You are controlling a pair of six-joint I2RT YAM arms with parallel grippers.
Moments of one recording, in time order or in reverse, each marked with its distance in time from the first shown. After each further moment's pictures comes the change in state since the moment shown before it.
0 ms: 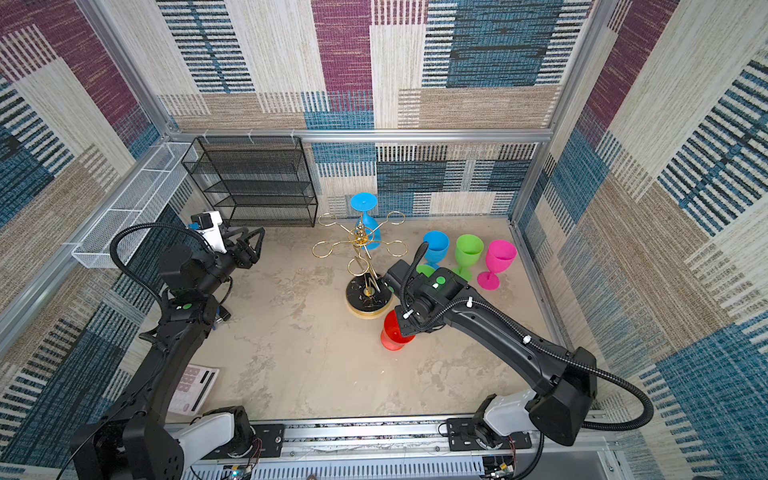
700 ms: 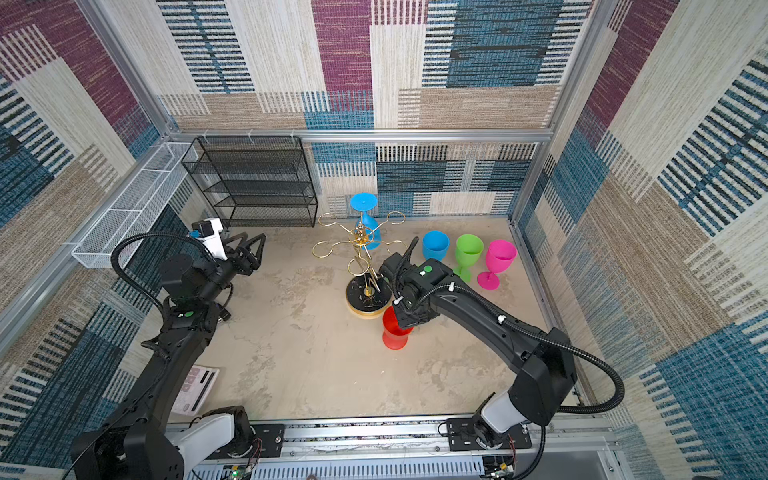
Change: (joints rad) left arm 0.005 -0.040 -0.073 0.047 0.001 0.019; right arm -0.056 0.121 0.029 0.034 0.000 -0.101
